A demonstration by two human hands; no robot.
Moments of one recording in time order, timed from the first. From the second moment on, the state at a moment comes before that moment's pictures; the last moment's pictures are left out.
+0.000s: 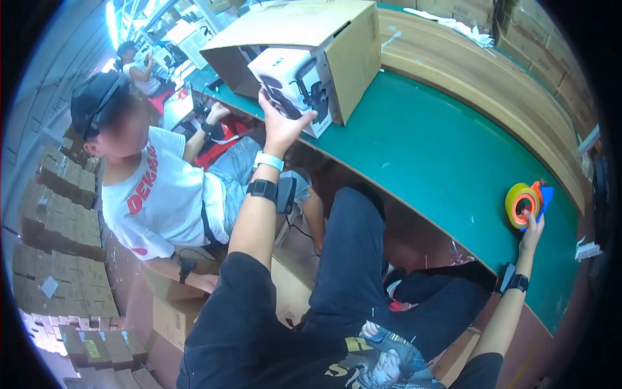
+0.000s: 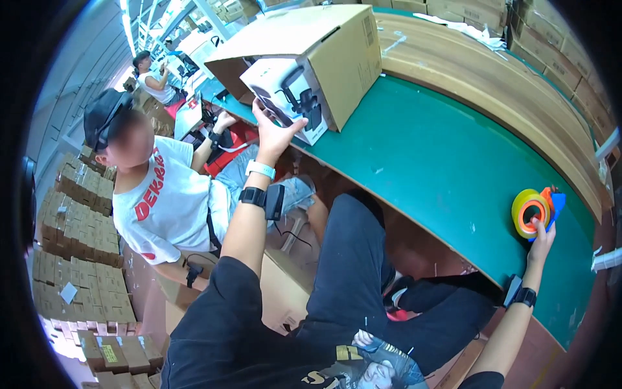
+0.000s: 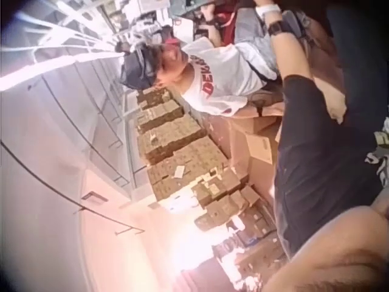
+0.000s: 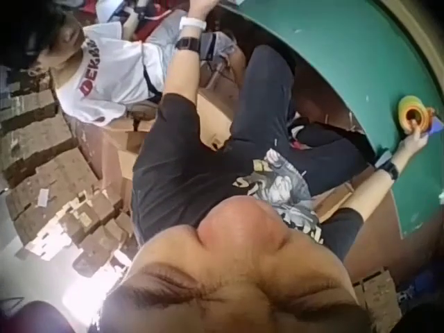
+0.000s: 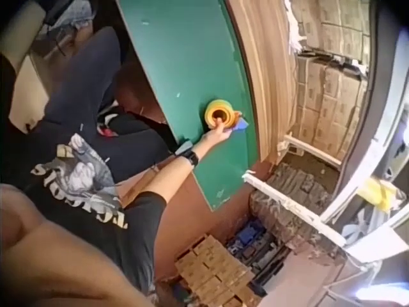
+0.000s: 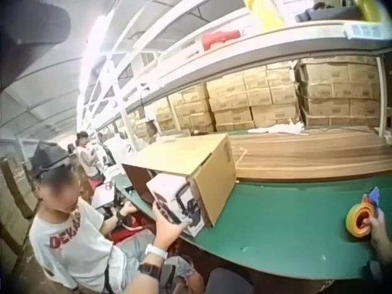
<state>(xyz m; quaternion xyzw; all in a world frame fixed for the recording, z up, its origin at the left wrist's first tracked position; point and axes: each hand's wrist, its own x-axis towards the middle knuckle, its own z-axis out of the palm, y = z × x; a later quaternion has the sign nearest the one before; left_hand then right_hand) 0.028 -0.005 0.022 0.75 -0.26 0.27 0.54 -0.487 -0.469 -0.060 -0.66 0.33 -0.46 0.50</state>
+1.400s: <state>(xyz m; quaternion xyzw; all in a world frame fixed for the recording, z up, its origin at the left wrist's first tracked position) -0.295 -0.200 0.280 0.42 -0.76 -0.10 0.49 -0.566 -0.438 -0.021 -0.25 0.21 -0.62 0.71</state>
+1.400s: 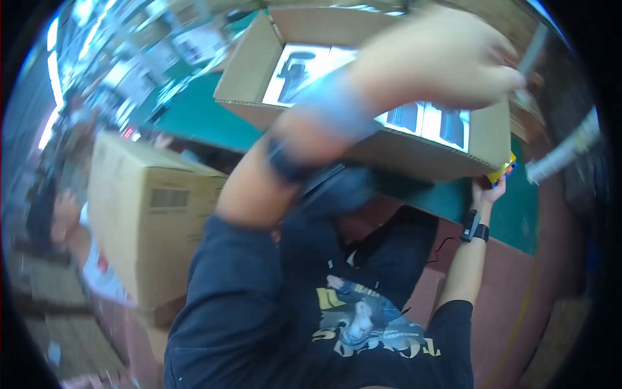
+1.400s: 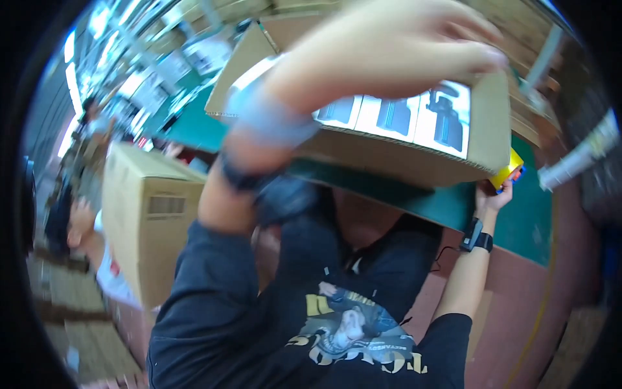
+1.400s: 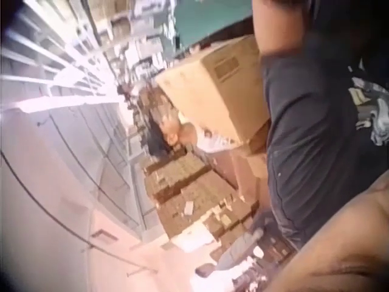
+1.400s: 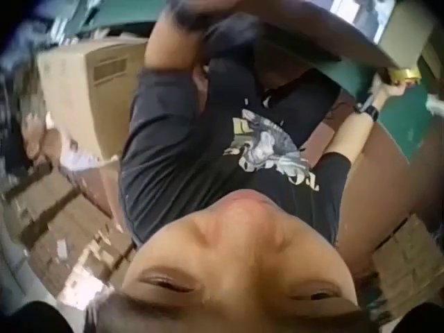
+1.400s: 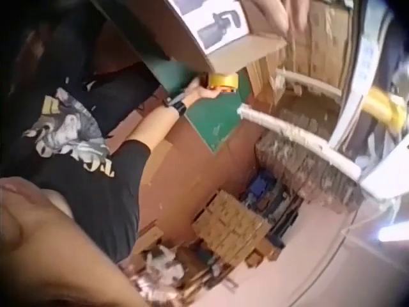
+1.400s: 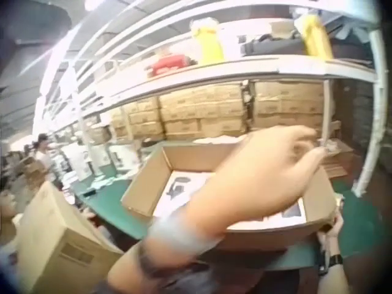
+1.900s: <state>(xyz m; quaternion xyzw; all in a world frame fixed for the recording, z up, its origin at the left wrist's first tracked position) -0.116 -0.115 0.103 0.54 -0.53 -0.29 0.59 -0.592 -0.432 0.125 -0.46 -0.01 -0.24 0.85</state>
